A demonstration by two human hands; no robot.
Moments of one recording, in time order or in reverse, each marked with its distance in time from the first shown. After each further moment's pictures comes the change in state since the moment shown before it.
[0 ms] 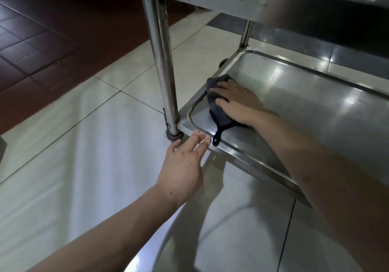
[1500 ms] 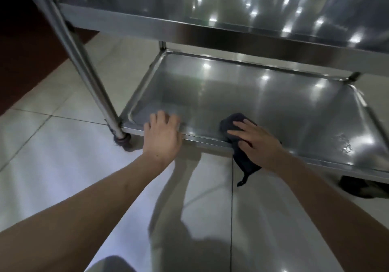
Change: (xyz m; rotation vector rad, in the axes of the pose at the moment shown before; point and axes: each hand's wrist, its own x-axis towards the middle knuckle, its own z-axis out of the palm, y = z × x) left_hand 0.036 0.067 -0.015 0.012 0.148 0.088; right_hand -0.312 0.057 -0.005 0.102 0.091 0.364
